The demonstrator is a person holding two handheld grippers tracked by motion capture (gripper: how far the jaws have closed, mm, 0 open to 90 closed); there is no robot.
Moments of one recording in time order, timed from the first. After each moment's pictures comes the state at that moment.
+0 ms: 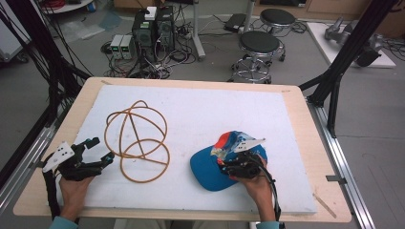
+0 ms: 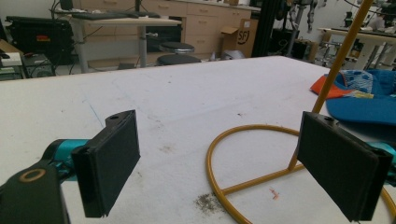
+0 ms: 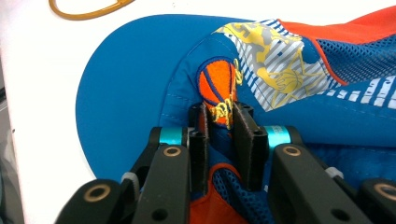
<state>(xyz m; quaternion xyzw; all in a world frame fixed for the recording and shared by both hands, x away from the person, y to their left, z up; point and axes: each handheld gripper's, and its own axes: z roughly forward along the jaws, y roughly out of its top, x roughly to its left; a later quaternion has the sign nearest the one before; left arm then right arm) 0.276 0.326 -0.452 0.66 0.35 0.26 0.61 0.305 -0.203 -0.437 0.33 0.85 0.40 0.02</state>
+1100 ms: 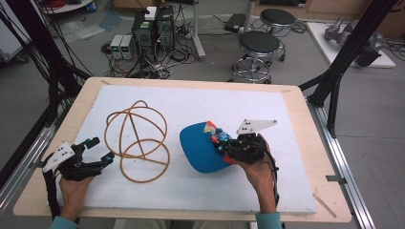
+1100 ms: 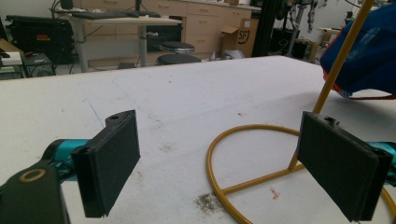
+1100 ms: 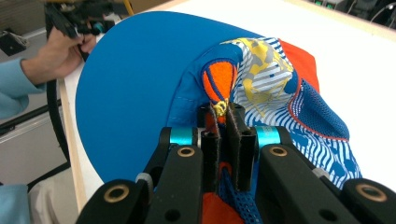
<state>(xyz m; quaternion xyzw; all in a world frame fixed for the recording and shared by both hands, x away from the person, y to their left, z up) 0.276 0.326 -0.452 0.66 0.35 0.26 0.61 0.298 -0.185 -0.339 0.28 0.82 0.49 0.08</state>
